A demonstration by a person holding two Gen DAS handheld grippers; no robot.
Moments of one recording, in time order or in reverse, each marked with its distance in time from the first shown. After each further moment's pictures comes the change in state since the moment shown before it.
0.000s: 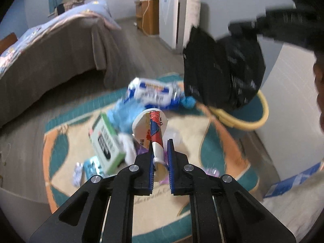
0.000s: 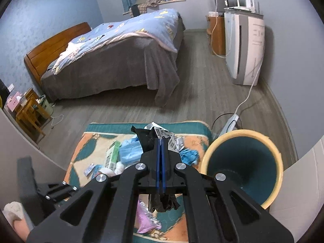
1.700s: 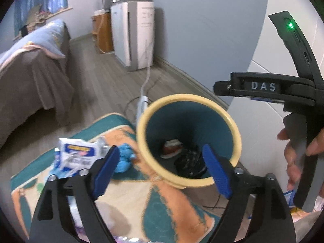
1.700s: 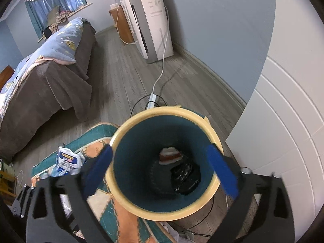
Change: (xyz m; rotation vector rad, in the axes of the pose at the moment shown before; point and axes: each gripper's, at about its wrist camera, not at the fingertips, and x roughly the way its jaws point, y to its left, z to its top) left arm 0.077 -0.112 0.098 0.149 -0.072 -0.173; right arm 0.015 -0.163 -0.036 0.450 0.034 -0.401
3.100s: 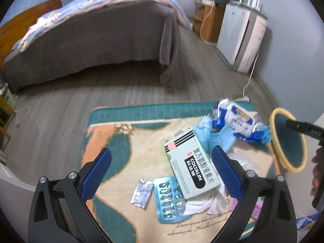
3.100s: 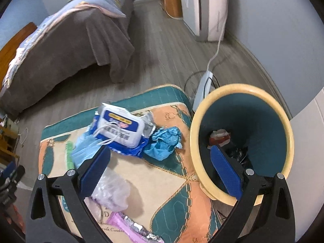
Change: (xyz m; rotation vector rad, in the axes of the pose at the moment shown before) left arm -0.105 0.240 -0.100 -0.433 0.094 0.361; right arm 0.056 0.166 -0.055 -0.227 0.170 0.099
